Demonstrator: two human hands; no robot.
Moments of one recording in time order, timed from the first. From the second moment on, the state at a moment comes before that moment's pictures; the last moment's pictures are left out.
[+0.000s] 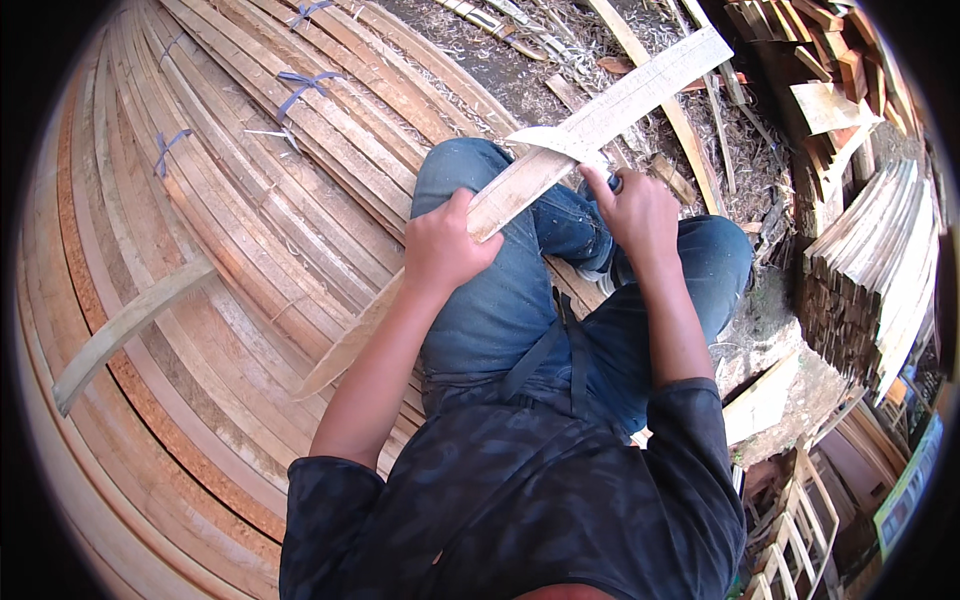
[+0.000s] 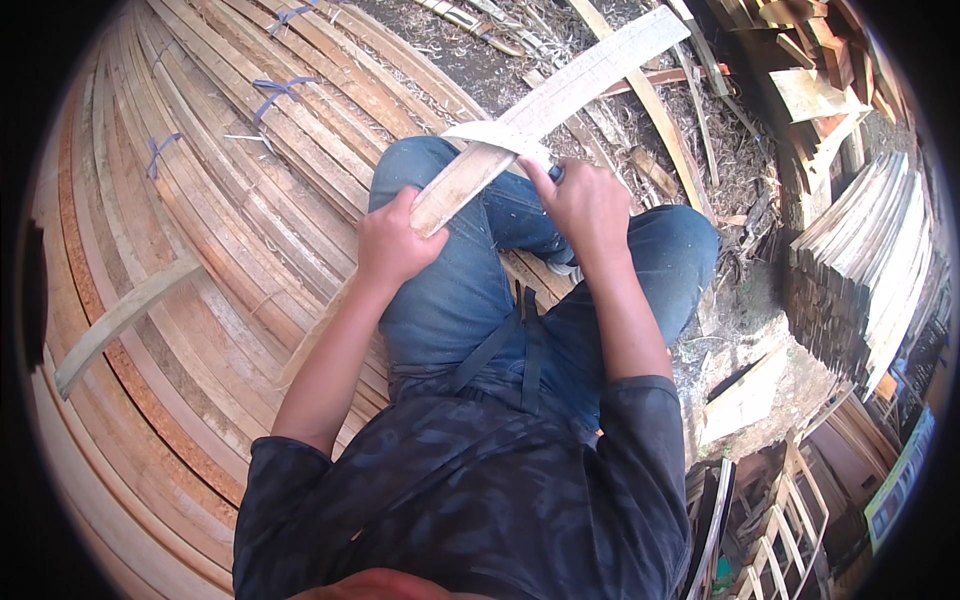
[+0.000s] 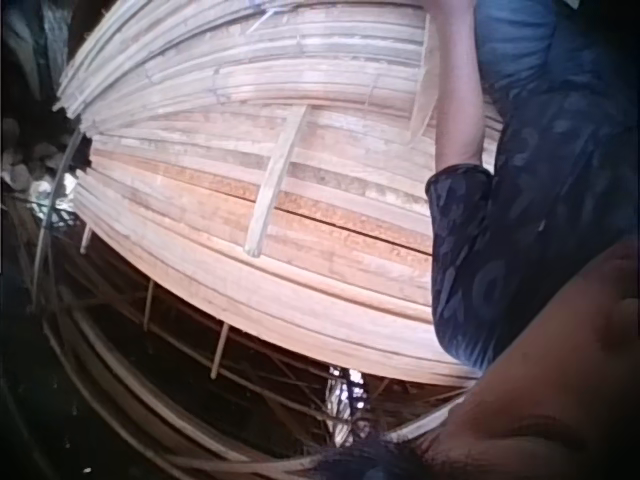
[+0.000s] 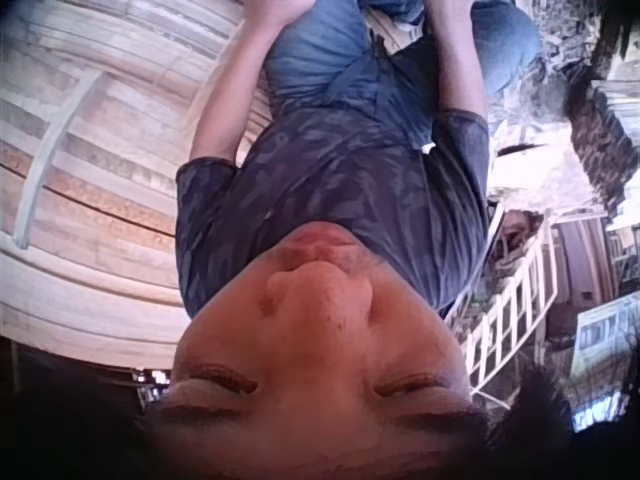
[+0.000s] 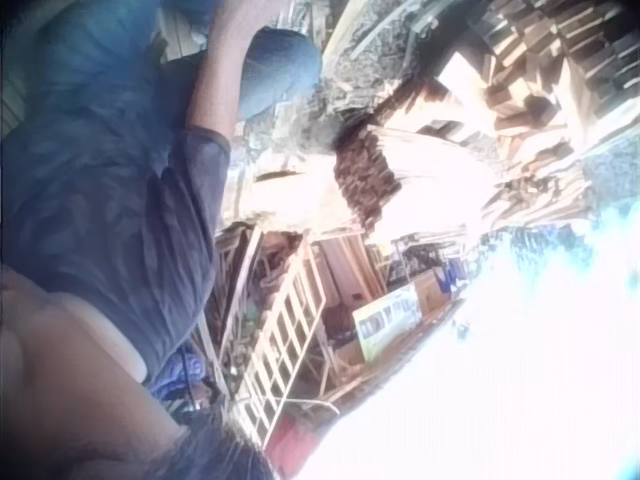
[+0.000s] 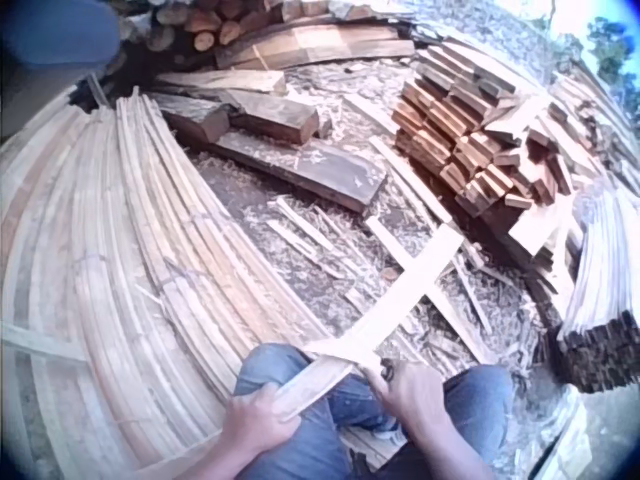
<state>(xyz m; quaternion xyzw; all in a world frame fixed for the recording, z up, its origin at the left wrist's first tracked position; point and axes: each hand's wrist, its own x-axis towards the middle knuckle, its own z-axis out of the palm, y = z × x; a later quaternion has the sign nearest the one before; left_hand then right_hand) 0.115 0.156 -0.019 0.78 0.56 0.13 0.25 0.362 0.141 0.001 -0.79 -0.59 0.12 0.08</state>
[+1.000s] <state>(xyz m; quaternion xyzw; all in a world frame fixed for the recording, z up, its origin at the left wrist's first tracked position) 0.109 0.148 -0.001 0.78 0.55 0.12 0.28 0.370 0.138 0.034 -0.81 -0.57 0.15 0.01</state>
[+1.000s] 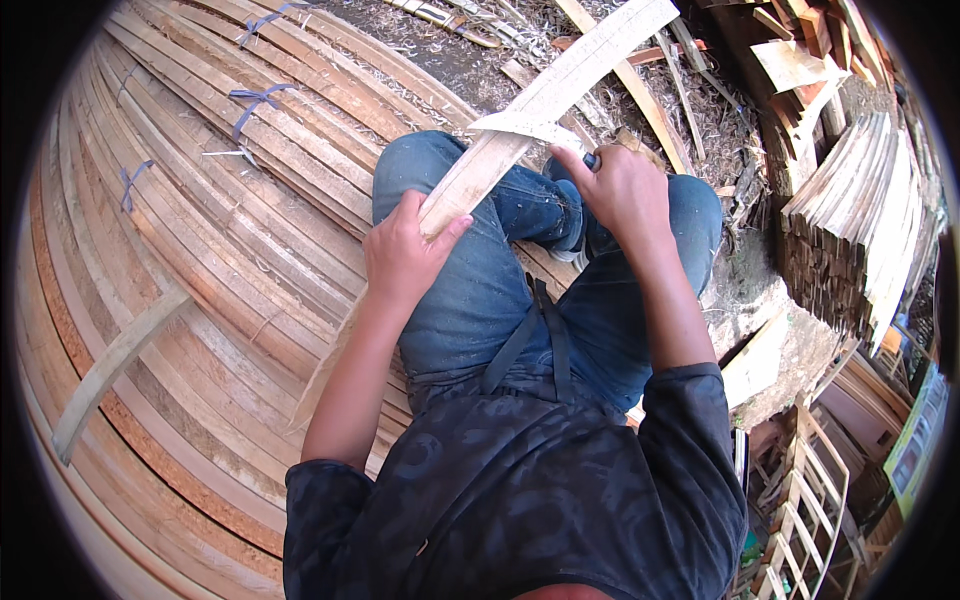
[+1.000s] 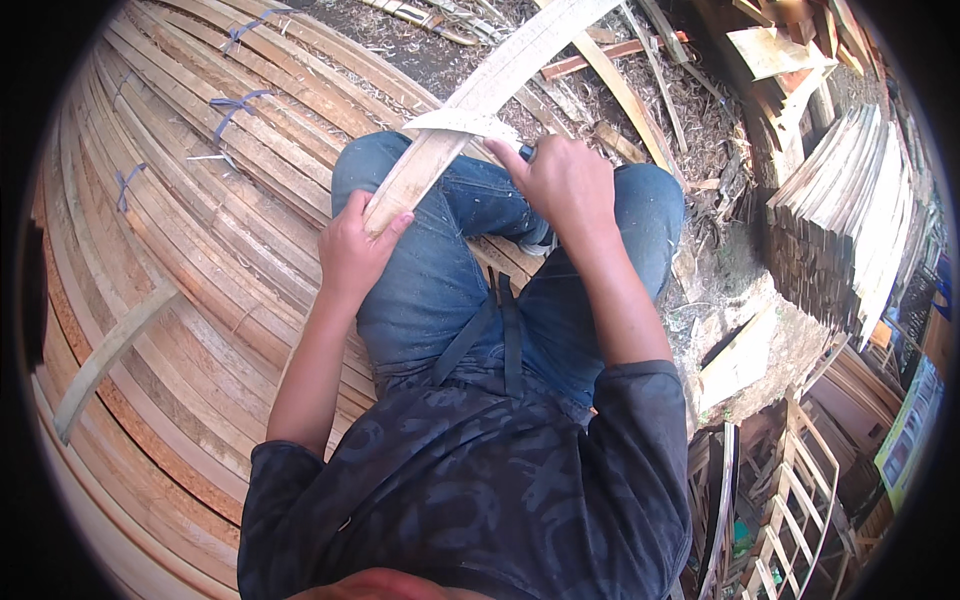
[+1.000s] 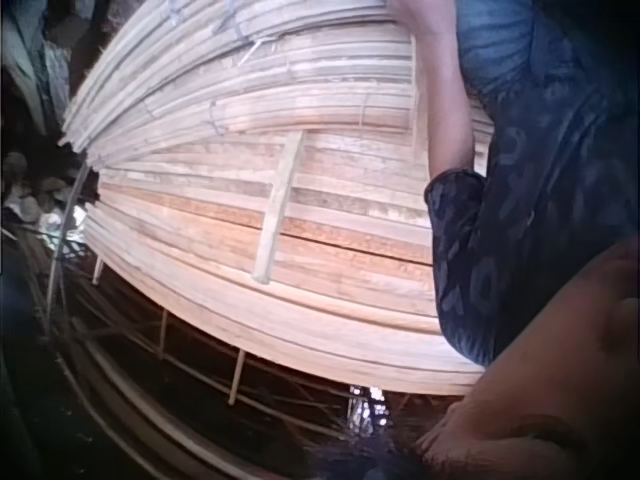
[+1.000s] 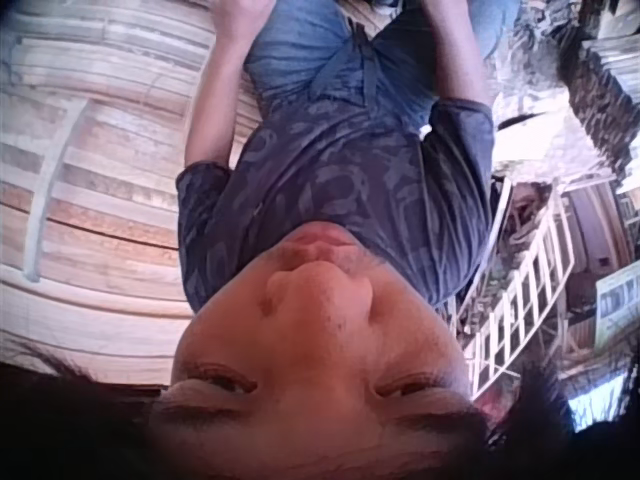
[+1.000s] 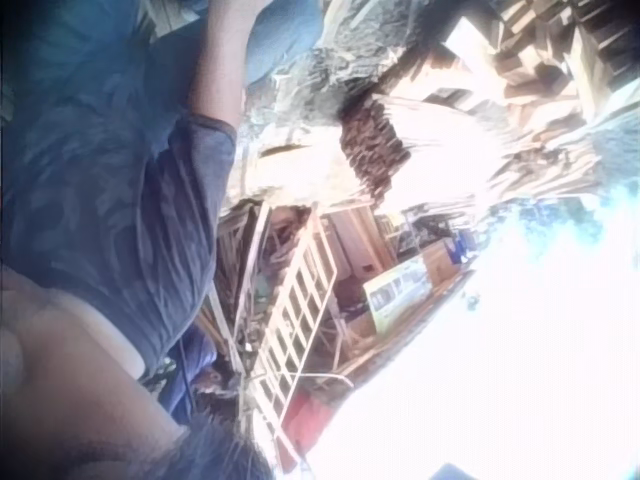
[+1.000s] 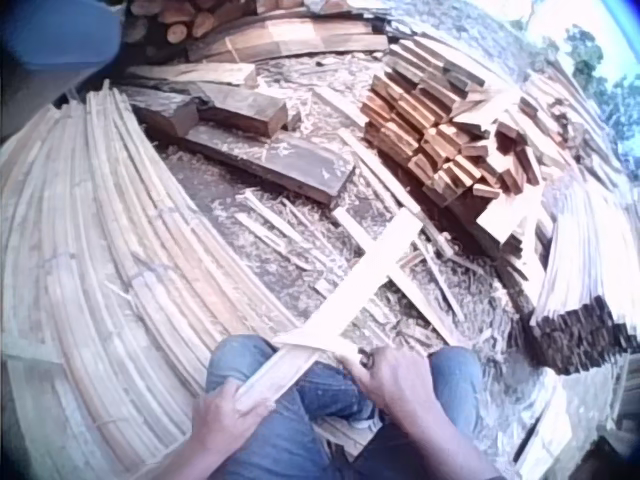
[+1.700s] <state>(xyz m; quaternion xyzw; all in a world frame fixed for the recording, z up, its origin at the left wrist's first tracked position) 0.091 0.155 0.005 0.81 0.46 0.11 0.34 0.341 0.149 -0.004 -0.74 -0.66 0.10 0.09</state>
